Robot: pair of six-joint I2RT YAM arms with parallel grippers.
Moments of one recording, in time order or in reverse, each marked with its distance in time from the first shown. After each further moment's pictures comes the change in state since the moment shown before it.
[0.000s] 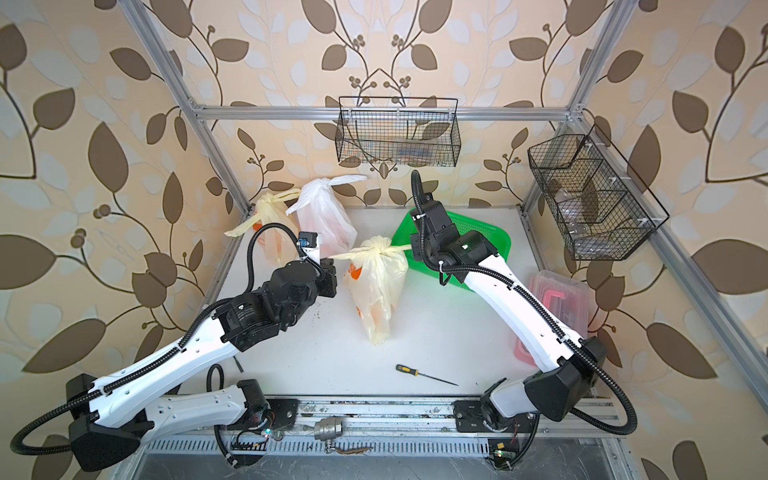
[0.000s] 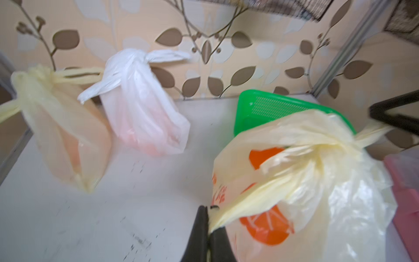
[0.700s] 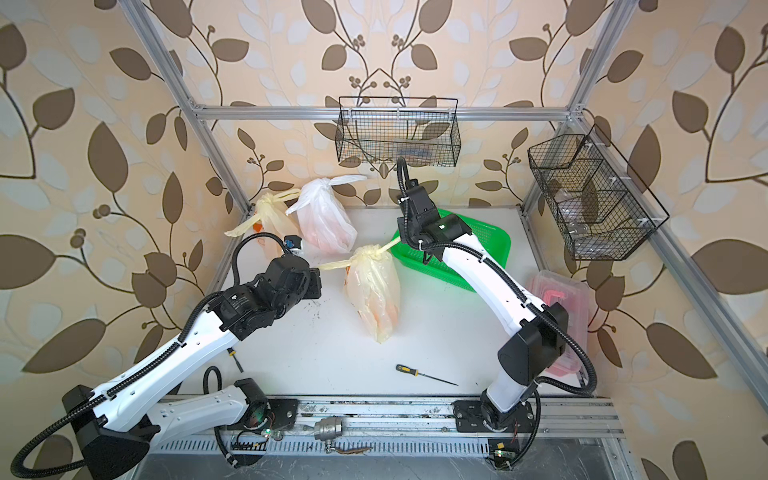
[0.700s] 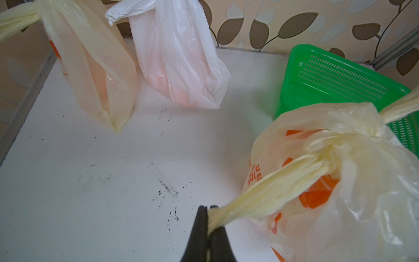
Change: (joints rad) left arm 0.171 -0.001 -0.010 -0.185 0.170 -0.093; right arm -0.008 0.247 0.177 0.127 -0.023 -0.049
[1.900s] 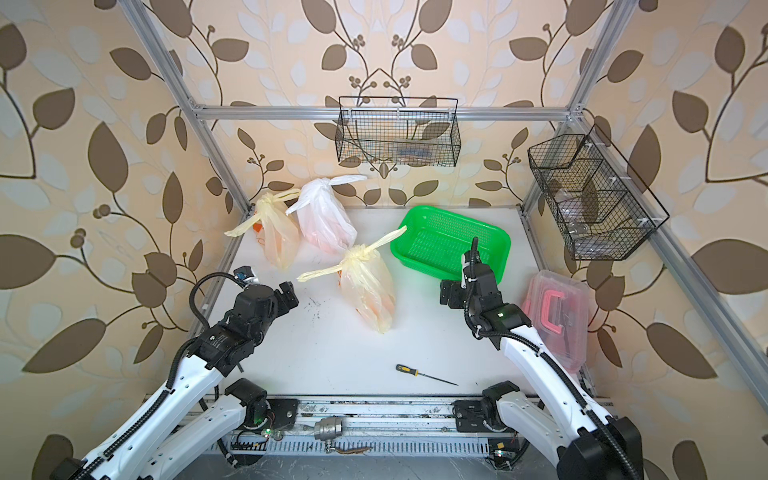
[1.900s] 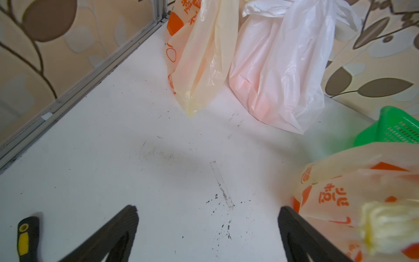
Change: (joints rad) left arm 0.304 -0.338 -0.449 0.187 -0.080 -0.128; right arm -0.286 -0.702 -1.062 0.308 -0.272 0.099
